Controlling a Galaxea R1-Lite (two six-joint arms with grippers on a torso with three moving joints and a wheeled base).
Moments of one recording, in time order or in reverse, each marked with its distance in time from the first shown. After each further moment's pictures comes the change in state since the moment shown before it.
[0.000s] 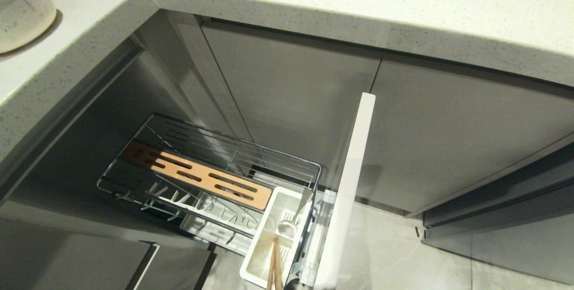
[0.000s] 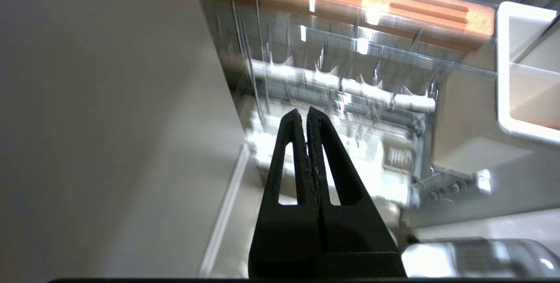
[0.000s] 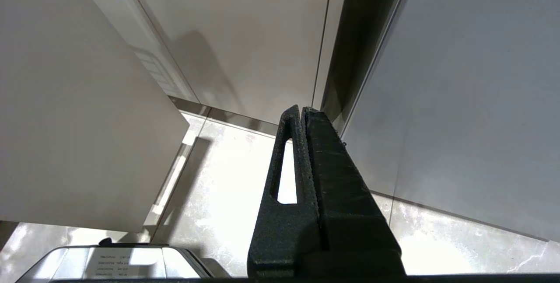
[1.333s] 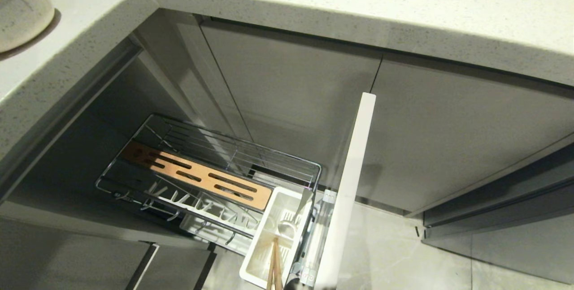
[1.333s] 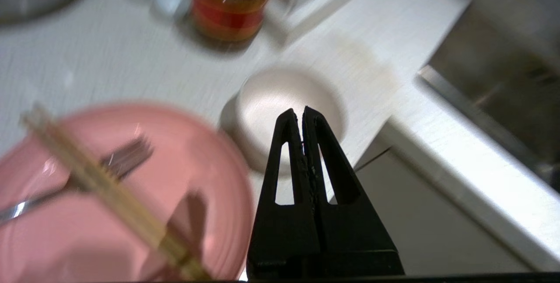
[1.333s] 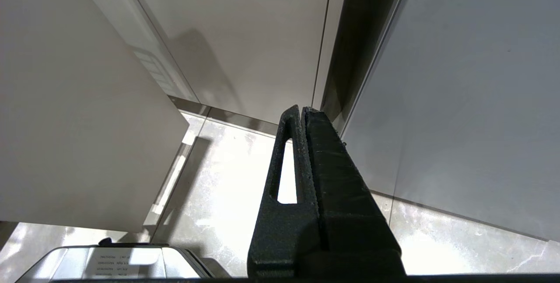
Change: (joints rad) left arm 0.072 0.982 -1.755 0.628 0.197 -0.410; right arm 0.000 0.000 0.000 0.000 0.000 0.000
